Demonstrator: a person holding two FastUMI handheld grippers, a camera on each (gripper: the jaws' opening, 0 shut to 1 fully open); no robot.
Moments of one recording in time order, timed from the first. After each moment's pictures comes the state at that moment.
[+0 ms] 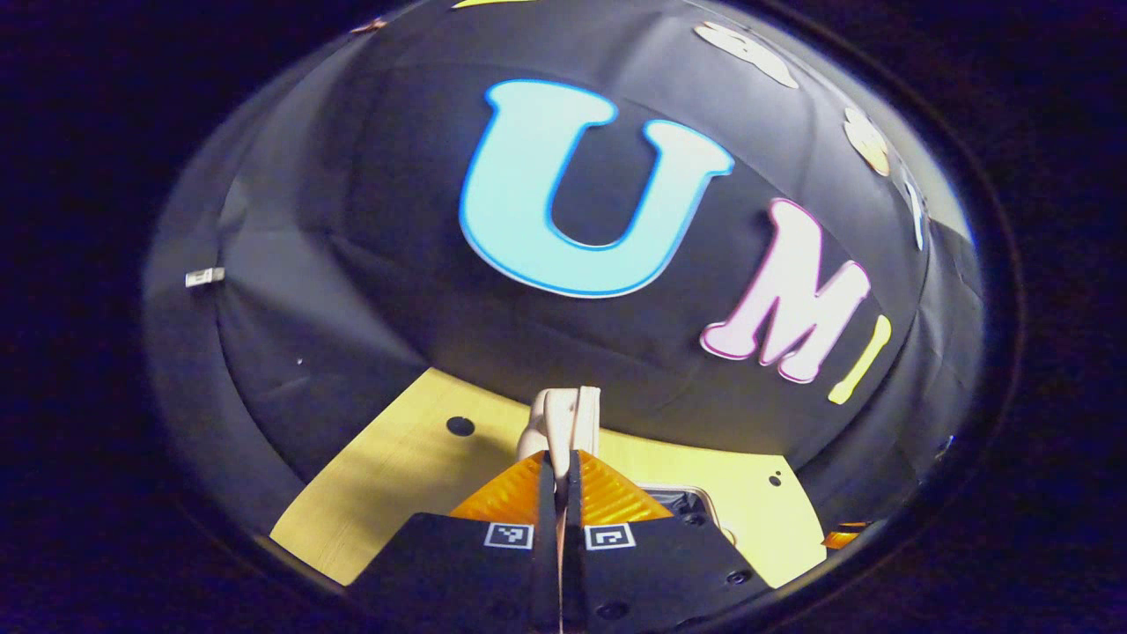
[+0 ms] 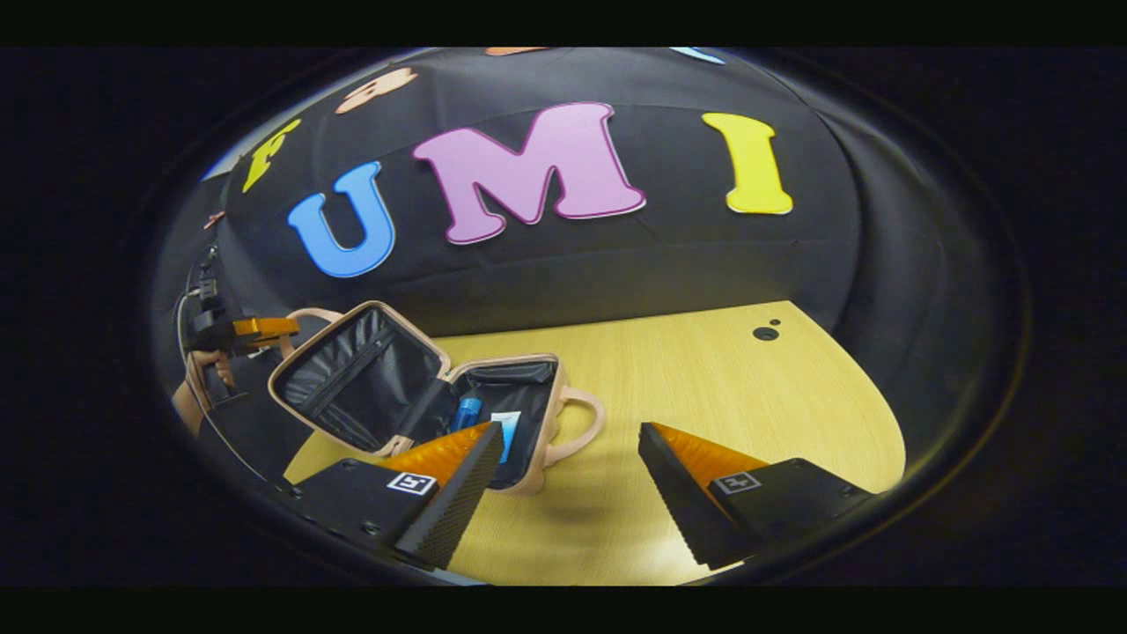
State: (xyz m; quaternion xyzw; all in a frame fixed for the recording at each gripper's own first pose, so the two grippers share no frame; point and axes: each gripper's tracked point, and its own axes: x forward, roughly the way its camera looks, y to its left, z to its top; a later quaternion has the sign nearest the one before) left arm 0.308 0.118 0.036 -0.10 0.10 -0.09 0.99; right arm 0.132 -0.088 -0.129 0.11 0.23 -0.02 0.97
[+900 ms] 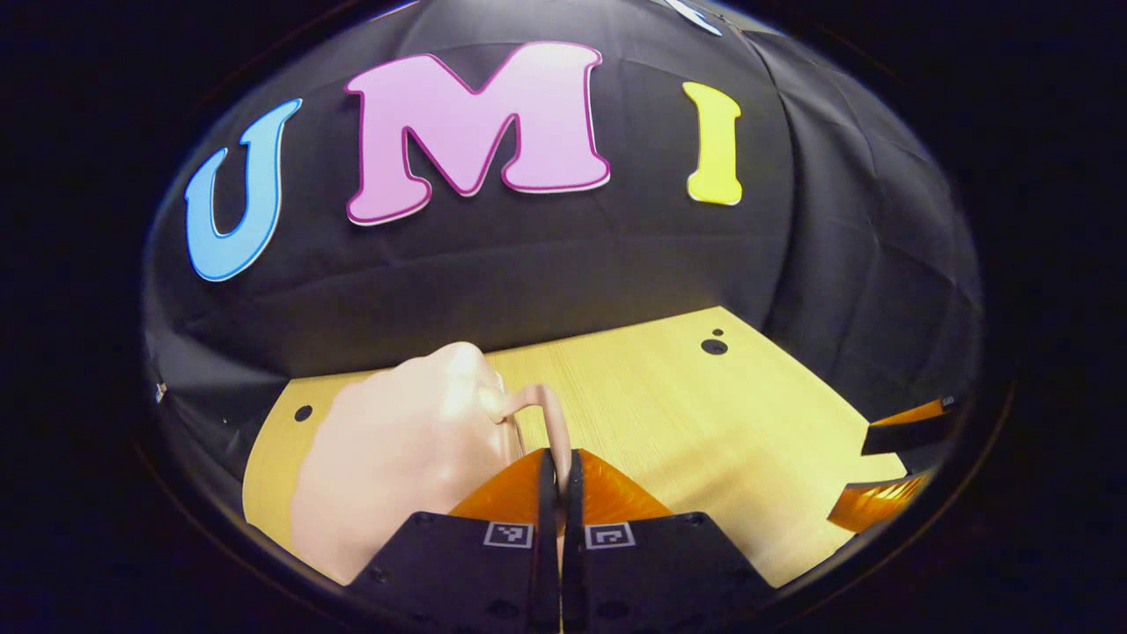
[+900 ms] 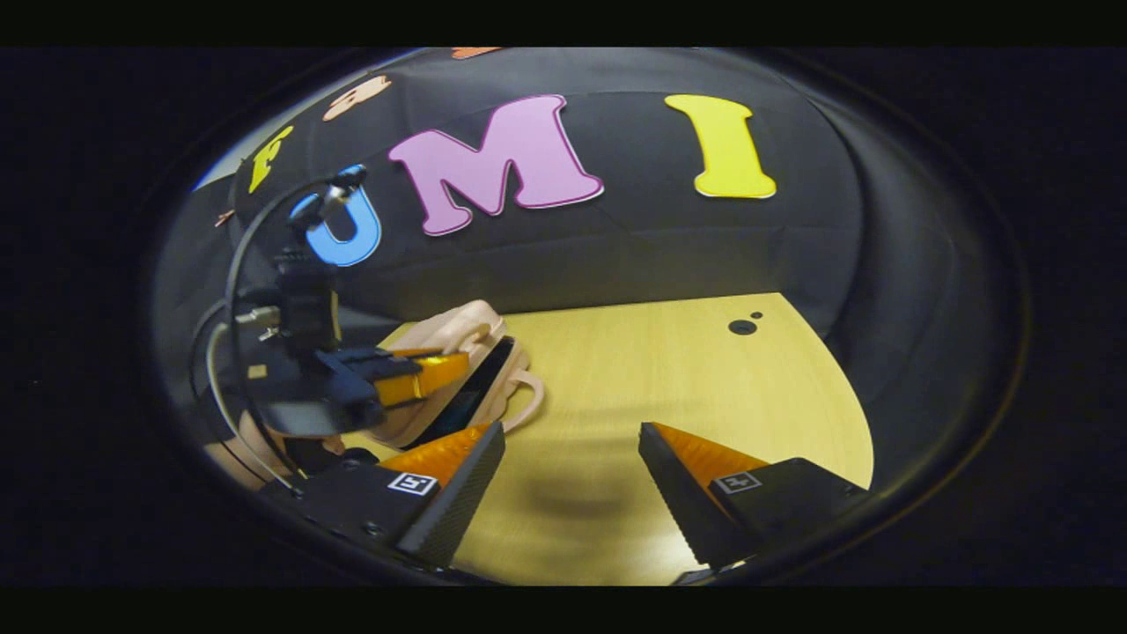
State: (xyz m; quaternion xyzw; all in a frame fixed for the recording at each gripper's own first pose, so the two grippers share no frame) left arm 0.282 -0.203 -0.142 0.12 0.19 -0.17 0.96; right arm 0.106 -0.189 -0.147 0.08 0.26 0.02 0.96
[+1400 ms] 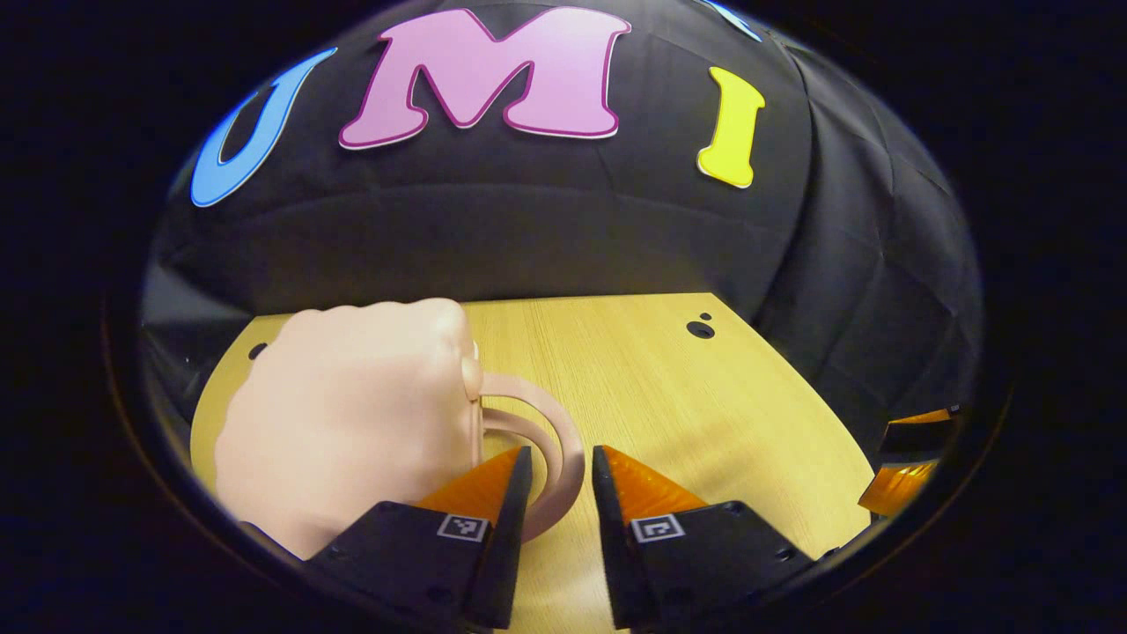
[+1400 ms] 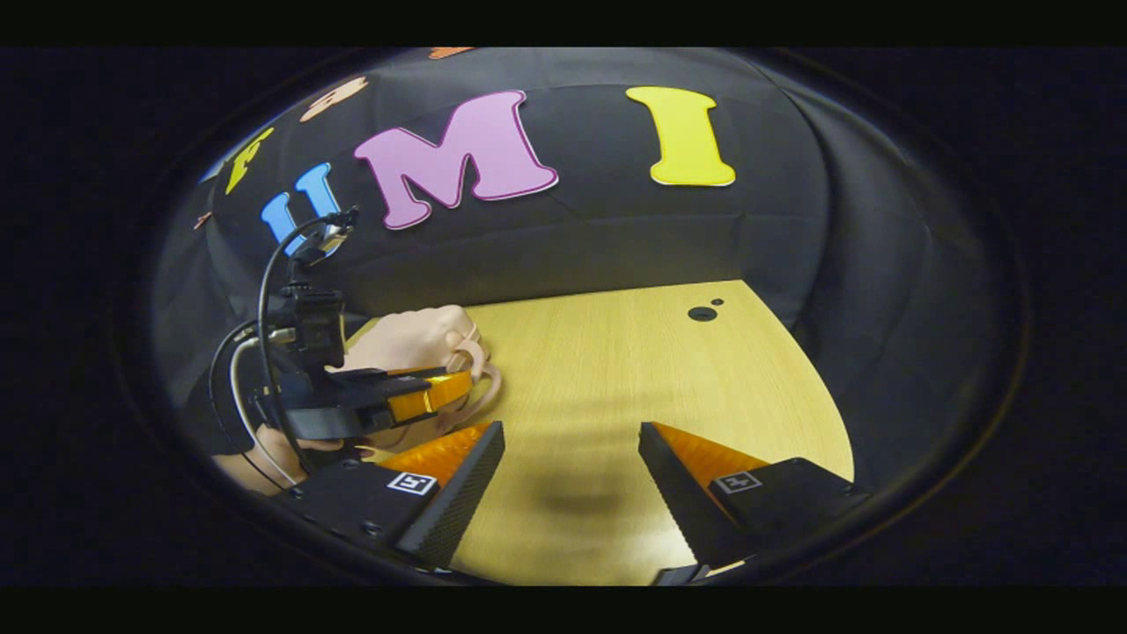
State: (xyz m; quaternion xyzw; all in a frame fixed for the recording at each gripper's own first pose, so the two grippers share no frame) left arm 0.271 -0.216 -0.151 0.06 0.19 -0.18 0.96; right arm 0.094 -0.211 -0.149 0.09 0.26 -0.02 0.96
